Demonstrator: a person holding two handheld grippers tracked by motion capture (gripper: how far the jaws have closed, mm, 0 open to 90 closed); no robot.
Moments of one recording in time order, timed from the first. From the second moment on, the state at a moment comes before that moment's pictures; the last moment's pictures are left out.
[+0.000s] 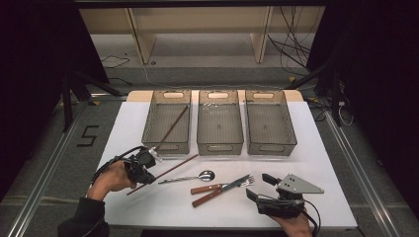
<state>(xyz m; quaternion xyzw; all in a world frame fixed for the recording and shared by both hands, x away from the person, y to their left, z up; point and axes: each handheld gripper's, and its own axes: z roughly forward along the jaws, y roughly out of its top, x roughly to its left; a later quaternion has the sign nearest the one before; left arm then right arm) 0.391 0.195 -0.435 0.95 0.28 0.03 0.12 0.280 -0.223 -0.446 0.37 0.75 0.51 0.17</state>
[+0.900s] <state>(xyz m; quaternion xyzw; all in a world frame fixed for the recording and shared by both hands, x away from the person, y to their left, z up) 0.396 0.202 -0.402 0.90 0.34 0.11 0.25 0.281 -0.223 -0.447 0.38 0.75 0.51 0.17</state>
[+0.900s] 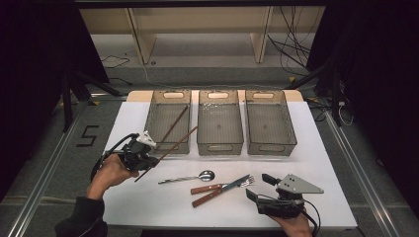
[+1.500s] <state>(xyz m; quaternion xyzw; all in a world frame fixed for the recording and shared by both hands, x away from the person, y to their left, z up) 0.413 0.214 -0.394 0.86 0.39 0.14 0.31 0.281 -0.224 -0.447 0.38 0.75 0.51 0.17</state>
